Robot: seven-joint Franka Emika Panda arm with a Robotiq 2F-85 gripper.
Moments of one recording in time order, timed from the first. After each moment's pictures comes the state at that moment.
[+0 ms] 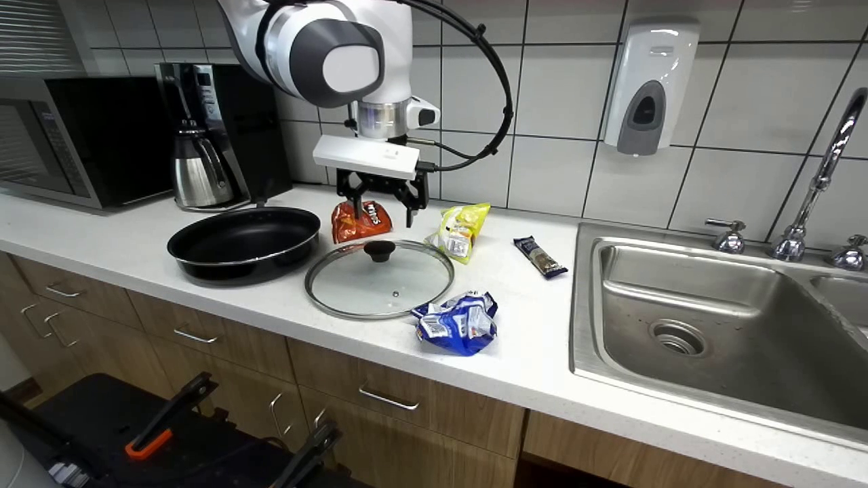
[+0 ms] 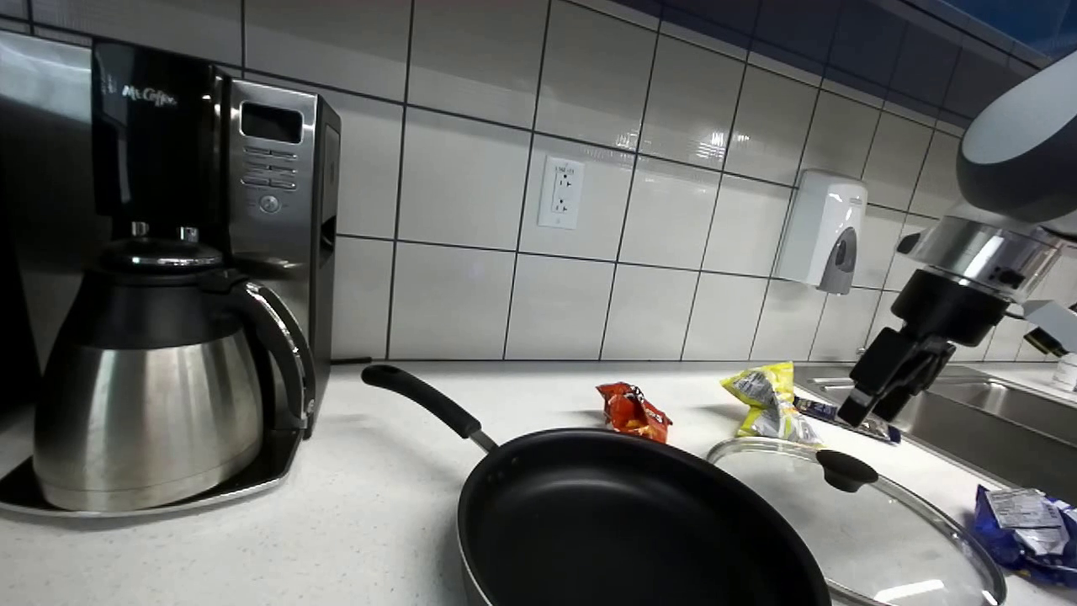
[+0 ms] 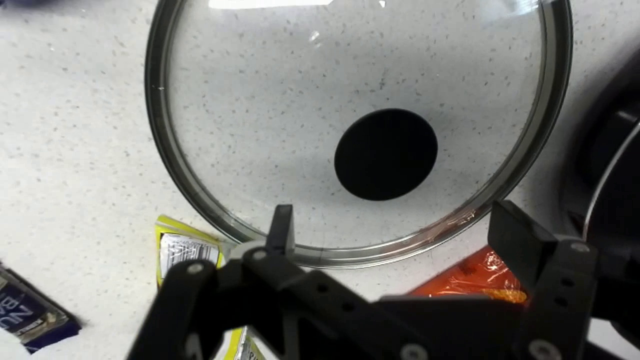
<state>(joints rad) -0.14 0.07 0.05 -2.47 0.35 2.71 -0.65</state>
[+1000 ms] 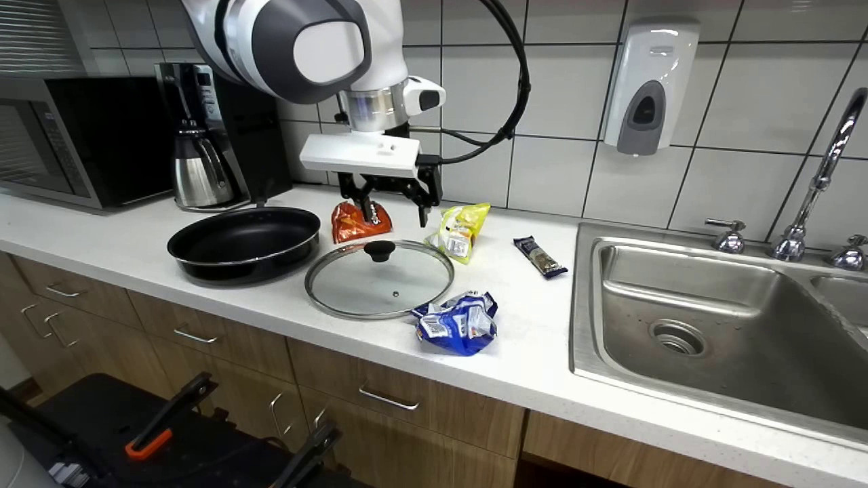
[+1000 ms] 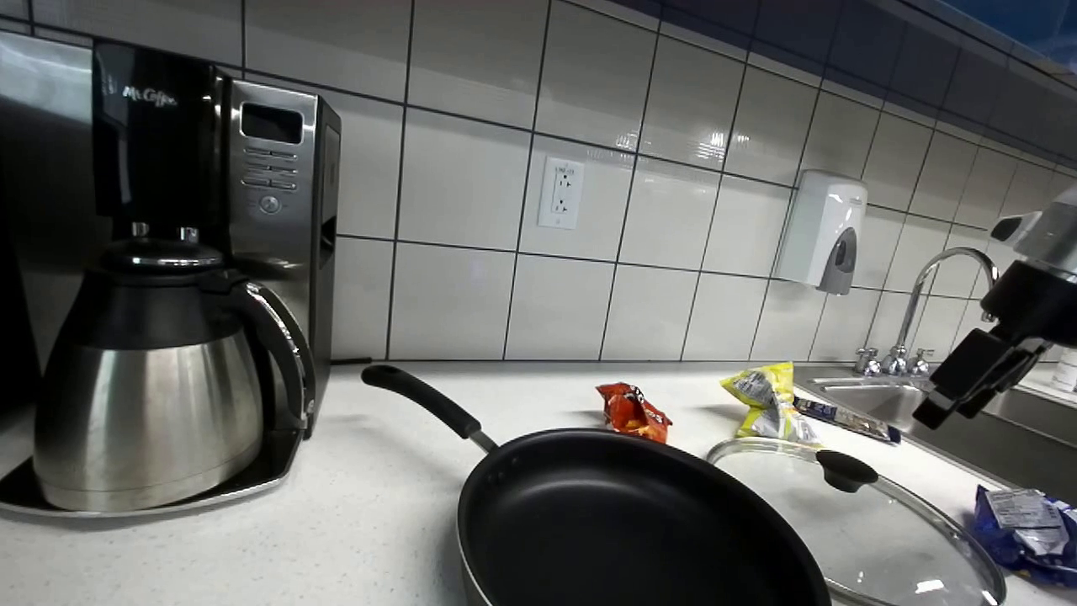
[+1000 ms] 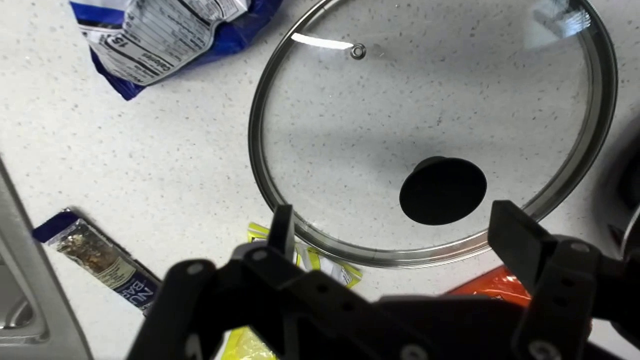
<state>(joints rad) -0.12 -0.11 -0.05 -2.66 0.24 2.83 -0.59</state>
